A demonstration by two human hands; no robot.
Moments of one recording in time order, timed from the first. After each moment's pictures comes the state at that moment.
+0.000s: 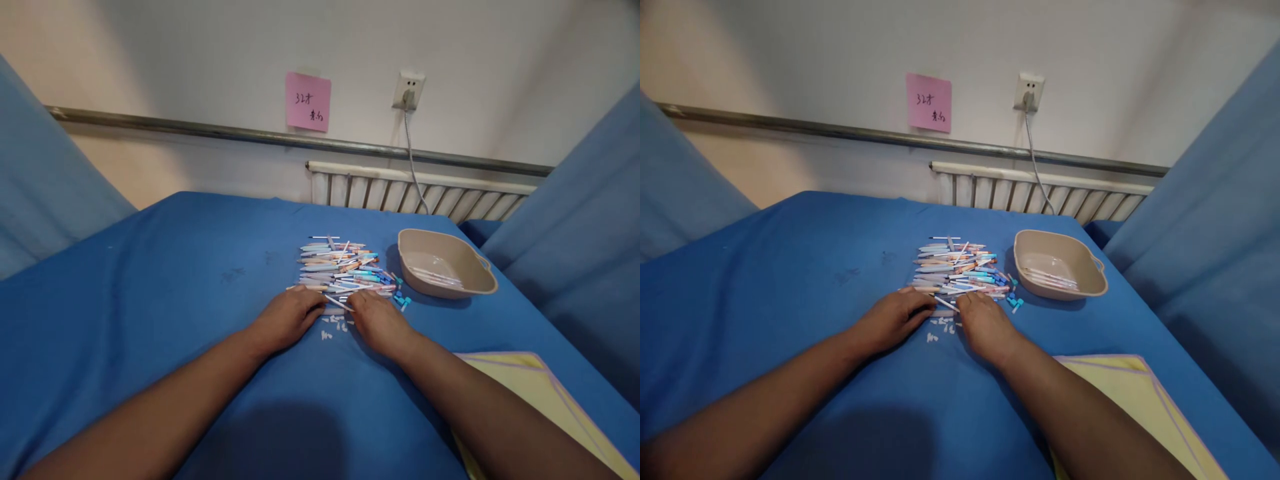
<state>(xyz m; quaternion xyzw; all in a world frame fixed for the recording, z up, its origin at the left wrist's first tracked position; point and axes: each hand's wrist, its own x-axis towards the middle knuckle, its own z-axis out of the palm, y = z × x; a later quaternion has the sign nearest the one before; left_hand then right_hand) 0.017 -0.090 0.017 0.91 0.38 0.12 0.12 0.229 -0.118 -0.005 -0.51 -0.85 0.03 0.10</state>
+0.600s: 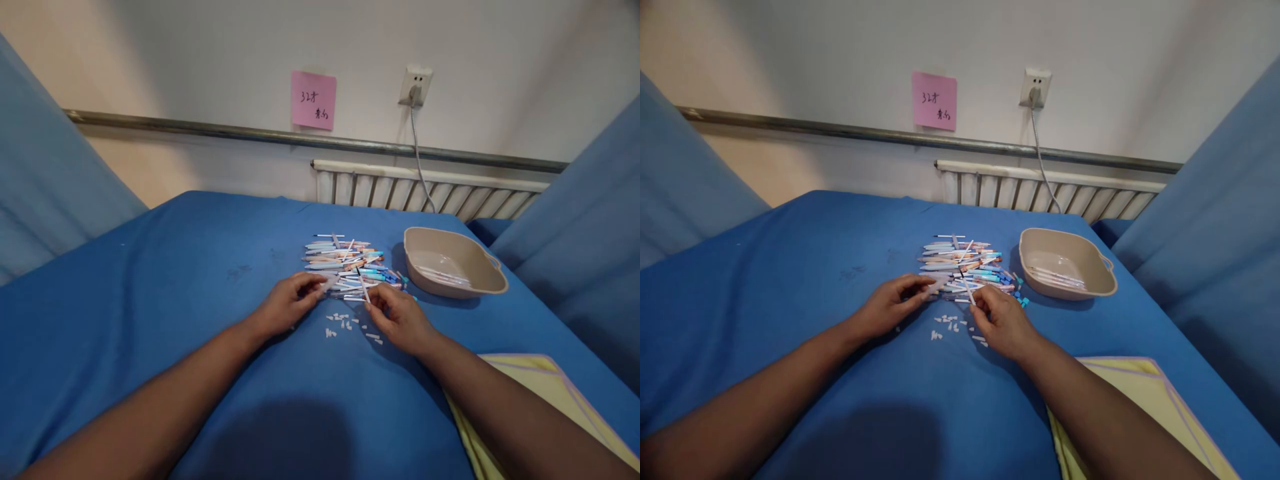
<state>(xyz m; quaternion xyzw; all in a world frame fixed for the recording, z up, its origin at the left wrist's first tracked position) 0.011 -0.081 0.013 0.78 0.43 0.30 0.35 0.253 -0.124 -0.005 -0.47 -0.78 0.19 0.36</state>
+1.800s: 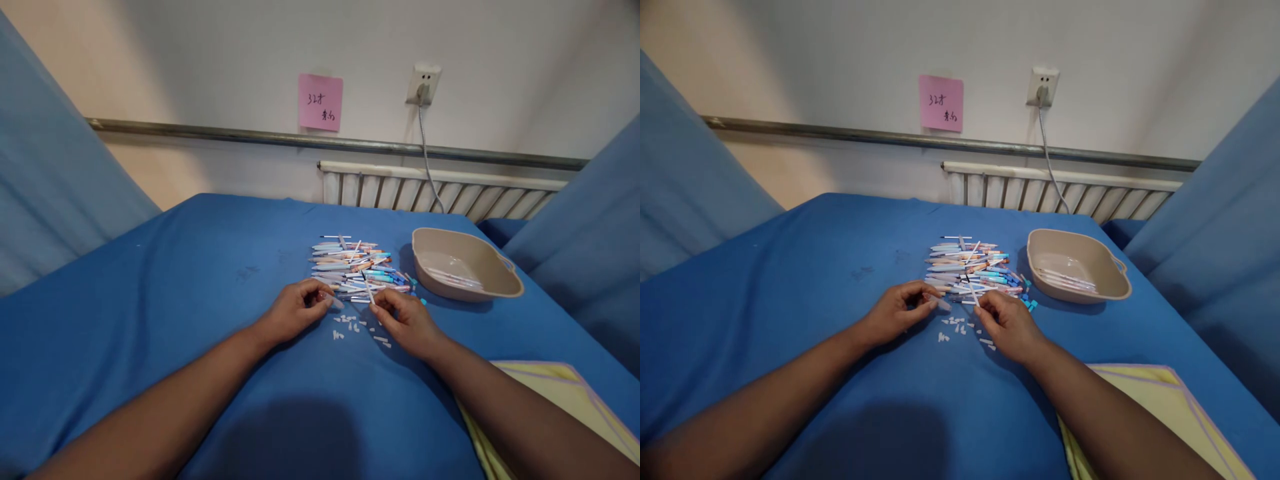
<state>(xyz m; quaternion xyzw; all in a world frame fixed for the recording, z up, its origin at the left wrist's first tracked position) 0.012 -0.093 0.018 0.77 0.45 0.29 0.36 0.251 -0.123 -0.012 -0.48 -0.76 0.23 0.36</state>
